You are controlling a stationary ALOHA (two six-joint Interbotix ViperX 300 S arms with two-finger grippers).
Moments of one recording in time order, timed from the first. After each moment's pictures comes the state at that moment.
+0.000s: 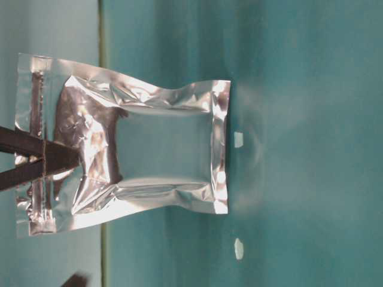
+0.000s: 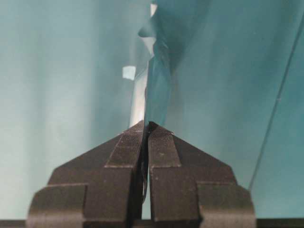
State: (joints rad) left arm -0.02 -0.27 1.10 0.02 -0.50 -0.29; right arm 0.00 0.36 -0.23 -0.02 1.32 -0.12
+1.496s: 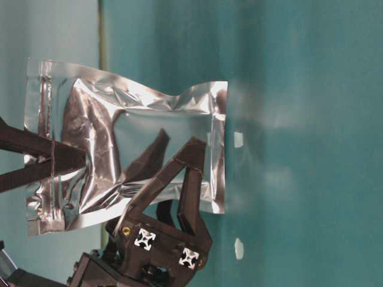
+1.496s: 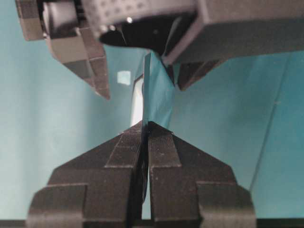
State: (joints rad) left arm 0.03 0.28 0.83 0.02 -0.80 -0.24; right arm -0.01 0.35 -0.20 -0.02 1.27 -0.13
